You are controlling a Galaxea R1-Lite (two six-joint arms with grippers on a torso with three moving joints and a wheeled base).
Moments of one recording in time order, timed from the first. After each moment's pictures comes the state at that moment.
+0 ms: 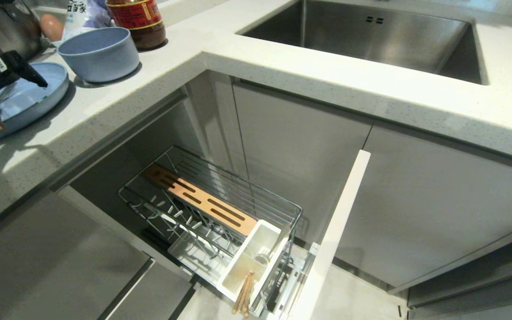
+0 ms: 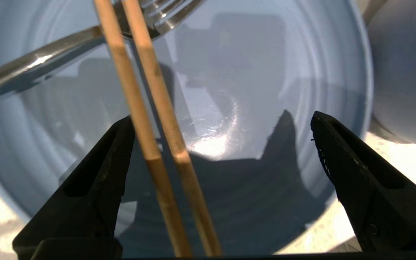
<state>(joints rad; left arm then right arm) -0.04 1.53 -1.94 0.91 0.40 -0.56 0.00 0.00 0.00 -0.01 -0.05 0.10</state>
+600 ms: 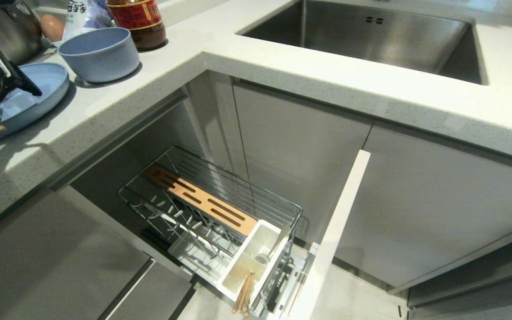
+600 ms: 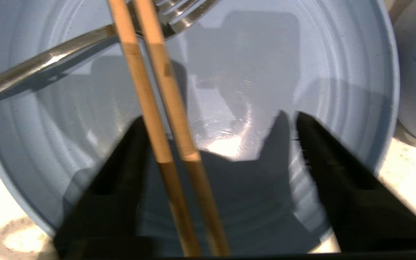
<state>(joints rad) -0.04 1.55 -1.94 0.93 0.42 -0.56 0.00 0.00 0.00 -0.01 -0.05 0.10</state>
